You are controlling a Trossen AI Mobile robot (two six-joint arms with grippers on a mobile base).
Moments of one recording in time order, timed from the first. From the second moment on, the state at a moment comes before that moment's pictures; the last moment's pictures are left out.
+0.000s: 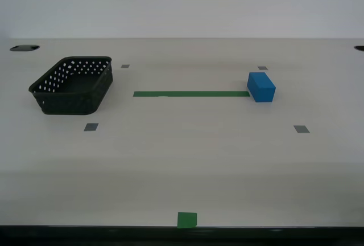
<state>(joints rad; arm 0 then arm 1) 0.00 1.05 0.52 0.62 -0.01 0.00 0.00 1.05 0.52 0.61 -0.01 0.00</state>
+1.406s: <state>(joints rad) 0.00 1.05 0.52 0.51 -0.01 0.00 0.00 1.68 1.36 -0.78 -0.02 0.02</state>
